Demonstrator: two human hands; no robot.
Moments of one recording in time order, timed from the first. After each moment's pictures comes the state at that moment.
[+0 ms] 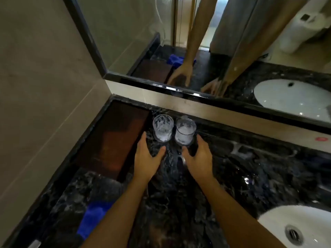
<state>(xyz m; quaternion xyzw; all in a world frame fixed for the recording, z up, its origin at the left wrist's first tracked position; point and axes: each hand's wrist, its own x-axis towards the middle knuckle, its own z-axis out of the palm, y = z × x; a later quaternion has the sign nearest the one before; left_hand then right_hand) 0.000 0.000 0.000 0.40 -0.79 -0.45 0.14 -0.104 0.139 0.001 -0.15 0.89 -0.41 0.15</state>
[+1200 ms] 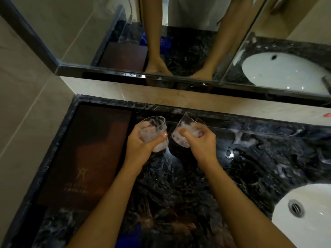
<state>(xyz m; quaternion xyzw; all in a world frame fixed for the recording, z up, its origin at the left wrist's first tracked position) -0.064 -0.061 -0.019 0.32 -0.68 -0.65 0.12 -0.151 0.103 -0.023 0.06 0.79 -0.59 0.15</state>
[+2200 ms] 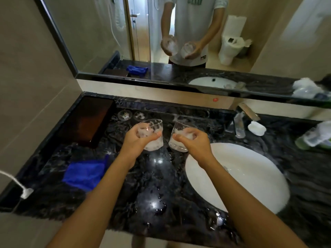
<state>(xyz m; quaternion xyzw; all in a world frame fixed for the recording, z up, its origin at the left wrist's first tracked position) 0.108 0.204 0.153 0.26 -0.69 -0.67 0.11 0.014 0.397 0.145 -0.05 0.80 -0.58 0.16</state>
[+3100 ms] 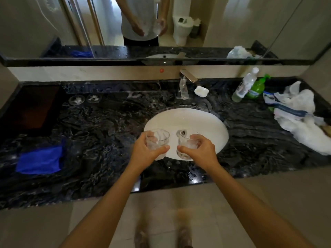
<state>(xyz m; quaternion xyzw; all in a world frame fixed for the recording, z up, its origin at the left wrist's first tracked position) 0.180 0.409 0.099 0.15 -0.78 -0.60 0.03 0.138 0.625 0.107 0.04 0.87 -0.49 0.08</state>
